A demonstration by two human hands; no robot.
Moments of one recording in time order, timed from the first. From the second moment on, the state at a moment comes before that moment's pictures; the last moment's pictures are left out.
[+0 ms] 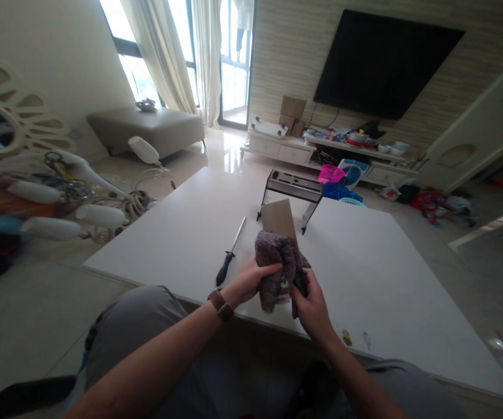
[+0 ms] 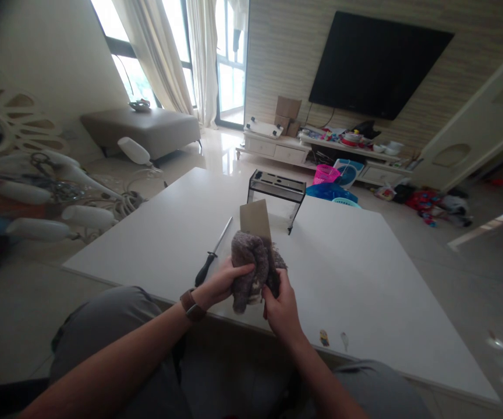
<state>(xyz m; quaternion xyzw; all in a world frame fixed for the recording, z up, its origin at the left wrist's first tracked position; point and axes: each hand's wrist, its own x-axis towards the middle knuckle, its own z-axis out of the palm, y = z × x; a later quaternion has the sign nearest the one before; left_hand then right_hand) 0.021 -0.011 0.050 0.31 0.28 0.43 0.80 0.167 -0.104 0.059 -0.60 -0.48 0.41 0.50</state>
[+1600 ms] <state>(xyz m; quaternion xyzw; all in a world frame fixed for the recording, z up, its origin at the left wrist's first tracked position) -0.018 0.078 0.156 0.33 0.34 0.61 0.64 0.207 -0.047 0.131 -0.57 -0.60 0.45 0.34</state>
